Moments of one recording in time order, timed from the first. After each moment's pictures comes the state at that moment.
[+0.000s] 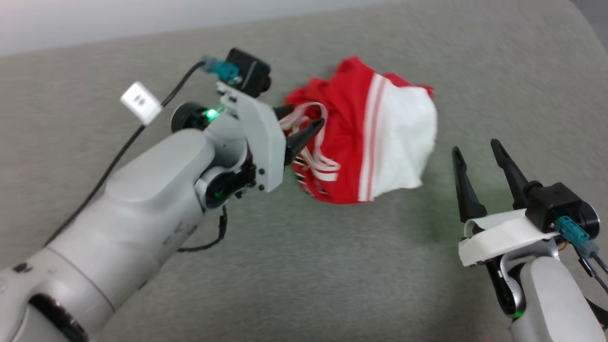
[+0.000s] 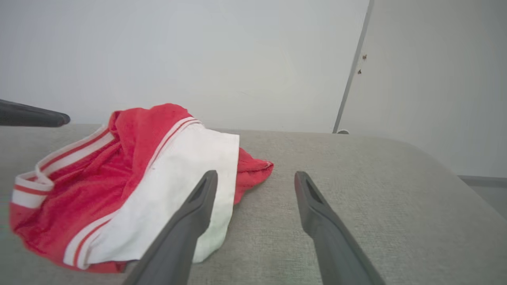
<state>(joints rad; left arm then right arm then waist) -1.18 0.40 -1.20 0.63 -1.27 -0.13 0.17 -0.39 -0.08 0.08 0.33 0.12 0.13 -0.26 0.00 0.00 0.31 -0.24</state>
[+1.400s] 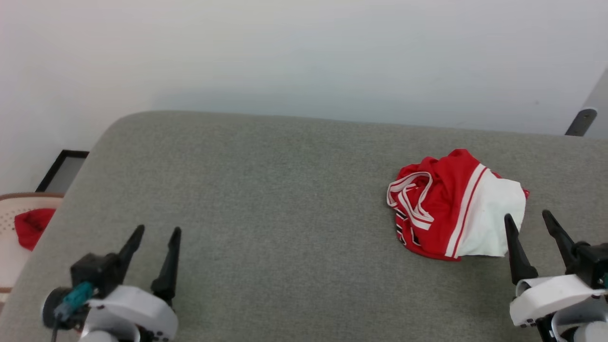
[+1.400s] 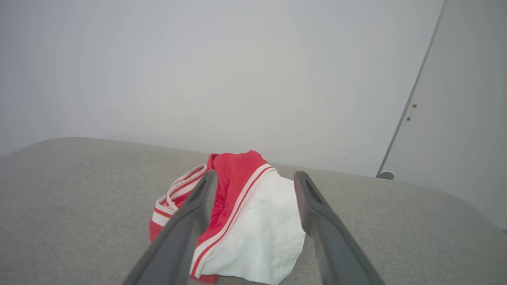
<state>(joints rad) -0.20 0.56 -0.45 0.23 -0.70 0.13 -0.26 -0.13 -0.19 -0.03 0.22 0.17 0.13 -0.16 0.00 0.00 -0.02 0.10</state>
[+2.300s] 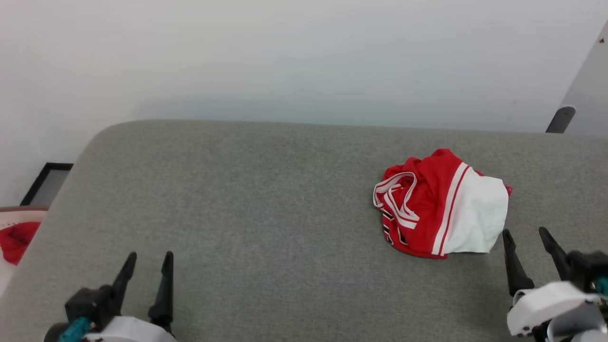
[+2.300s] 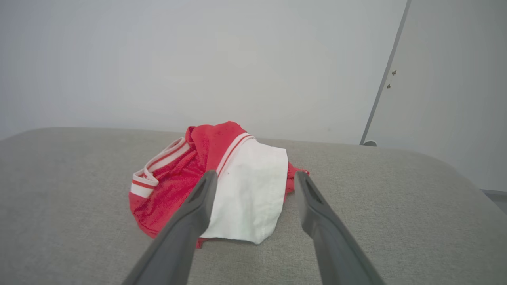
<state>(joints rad) -0.04 0.39 -0.19 0.22 -0.50 0.03 -0.26 -0.12 -0.15 -0.06 0.27 0.16 0.13 -0.14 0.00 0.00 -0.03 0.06</state>
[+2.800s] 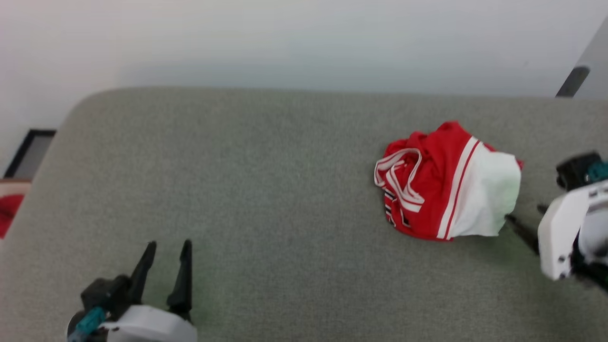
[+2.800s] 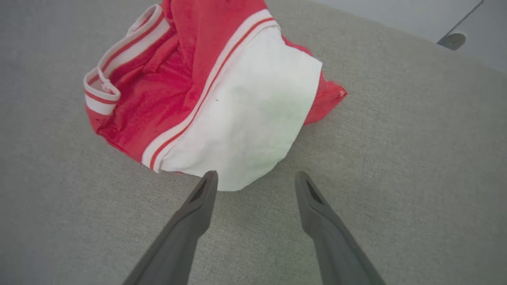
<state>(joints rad) -0.07 0.28 -0.15 0.24 -0.47 -0.03 -0.26 -0.40 -0.50 0.23 0.21 0.54 0.13 0.69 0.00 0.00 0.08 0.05</state>
